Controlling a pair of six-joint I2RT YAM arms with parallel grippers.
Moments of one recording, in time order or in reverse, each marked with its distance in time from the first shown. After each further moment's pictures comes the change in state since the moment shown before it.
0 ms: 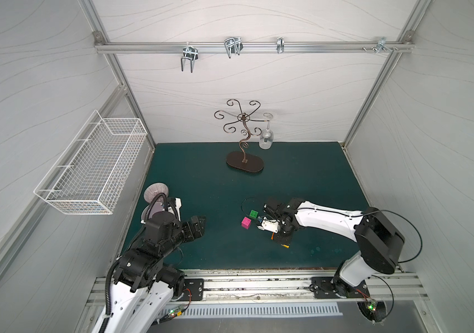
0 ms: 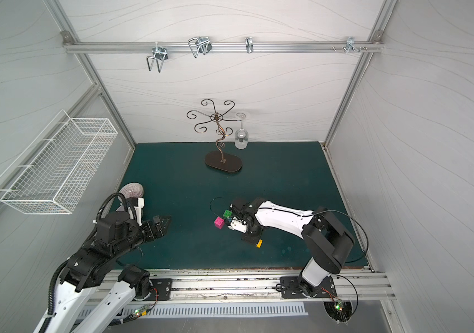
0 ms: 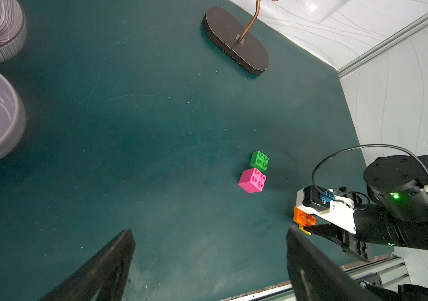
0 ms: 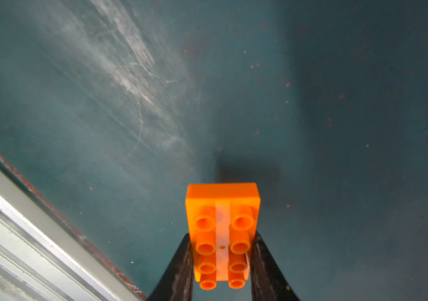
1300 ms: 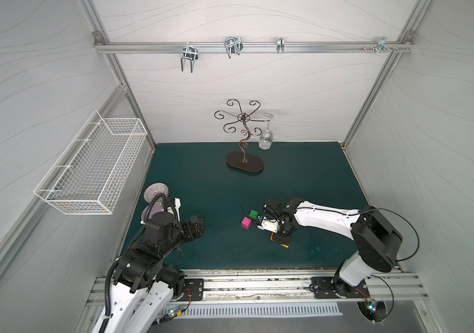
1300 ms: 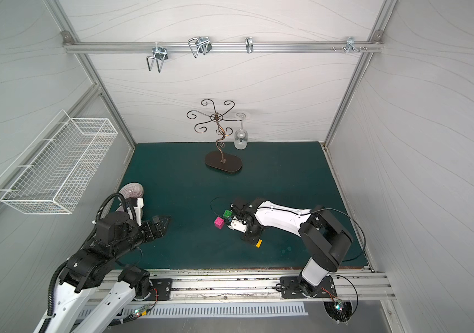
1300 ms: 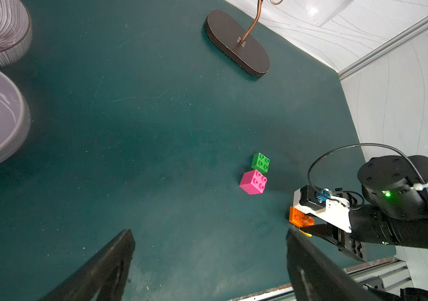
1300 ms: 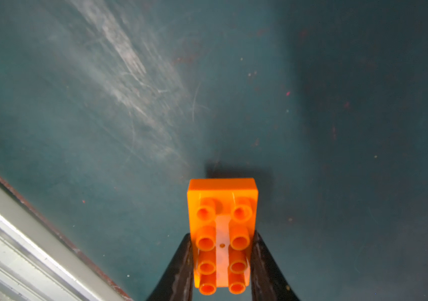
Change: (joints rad) left arm -0.002 -0.006 0.000 0.000 -0.013 -0.004; right arm -0.016 0.014 -0.024 0.051 -0.024 -0.001
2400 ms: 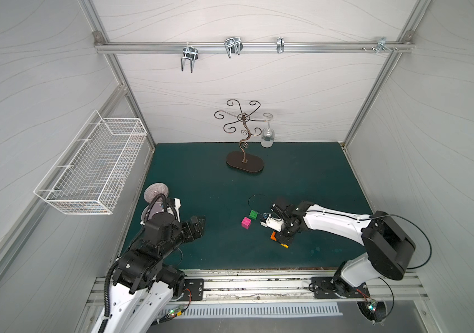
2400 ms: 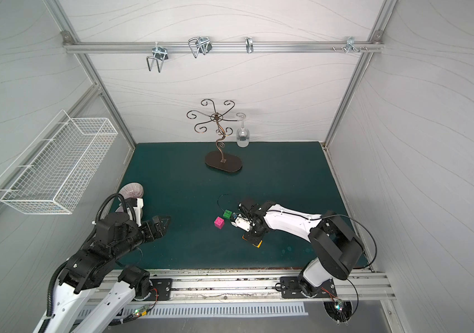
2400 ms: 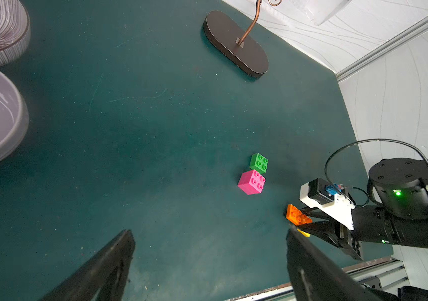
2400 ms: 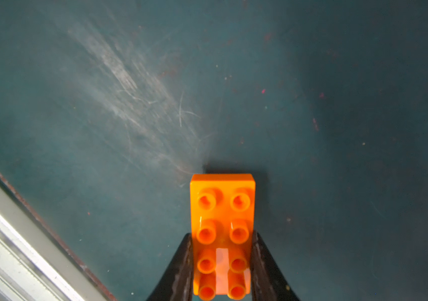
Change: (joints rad) left arm -0.011 -0.006 0.000 0.000 -0.005 -0.010; right arm -0.056 -0.090 -0.106 0.117 -0.054 0.057
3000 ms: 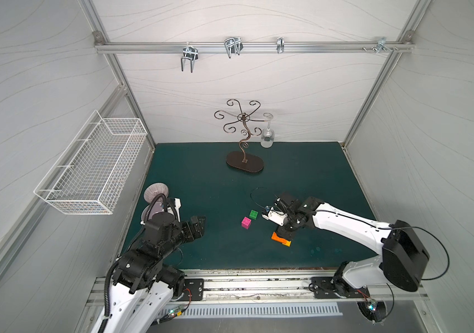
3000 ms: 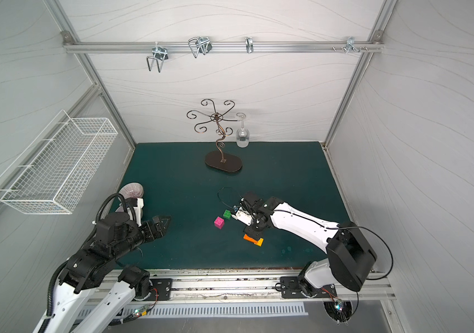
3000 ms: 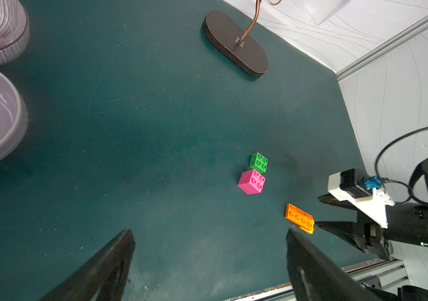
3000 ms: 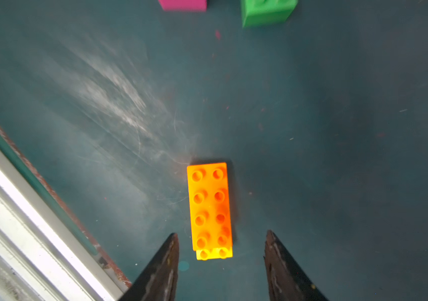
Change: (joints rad) left arm -0.002 0.002 0.000 0.000 0.000 0.000; right arm 0.000 -0.134 0.107 -0.113 0.052 0.020
